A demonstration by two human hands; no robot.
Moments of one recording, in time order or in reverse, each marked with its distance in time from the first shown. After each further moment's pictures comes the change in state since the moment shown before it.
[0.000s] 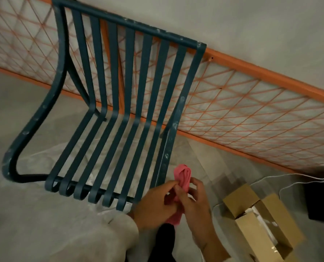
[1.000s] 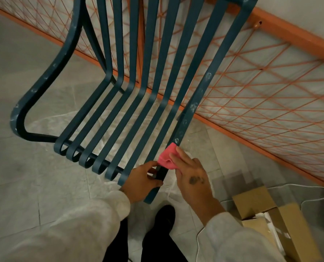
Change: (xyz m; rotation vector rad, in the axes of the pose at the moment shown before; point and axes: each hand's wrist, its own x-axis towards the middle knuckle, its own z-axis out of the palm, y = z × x) left_hand 0.034 -0.092 -0.002 0.052 0.325 -0.324; right_hand 0.106 0.054 -0.003 -1.090 -0.265 -0.820
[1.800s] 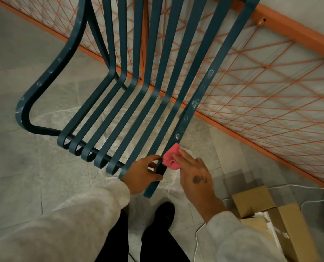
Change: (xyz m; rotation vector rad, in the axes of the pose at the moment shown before) left_hand -0.002 0.005 -0.005 0.062 -0.038 0.003; right_hand -0.014 0.008 0.002 0.045 -0.027 0.027
